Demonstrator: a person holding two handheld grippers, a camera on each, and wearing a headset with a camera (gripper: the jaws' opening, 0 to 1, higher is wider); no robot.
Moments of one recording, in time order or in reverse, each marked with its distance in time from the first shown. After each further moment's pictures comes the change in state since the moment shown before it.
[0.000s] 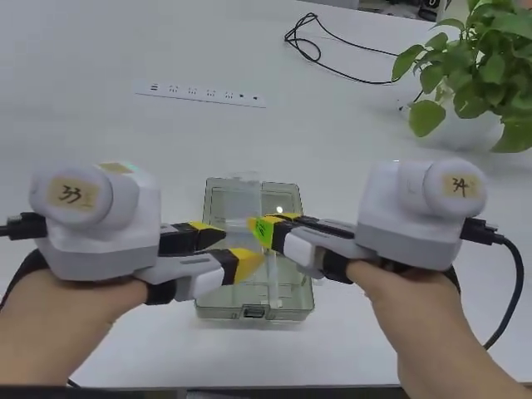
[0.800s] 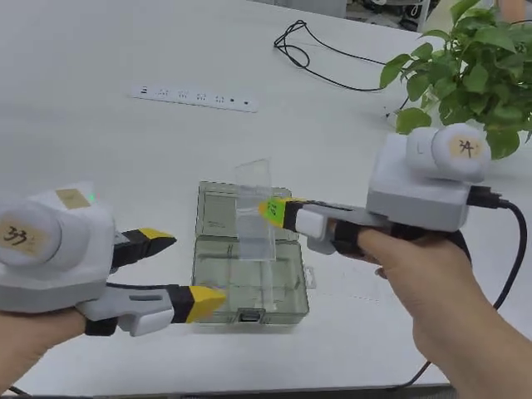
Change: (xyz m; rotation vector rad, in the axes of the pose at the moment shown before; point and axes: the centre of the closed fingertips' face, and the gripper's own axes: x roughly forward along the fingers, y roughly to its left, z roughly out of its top) left arm -0.031 0.030 -0.032 0.219 0.050 -0.033; right arm -0.001 -0.023 0.022 0.077 0.037 -0.068
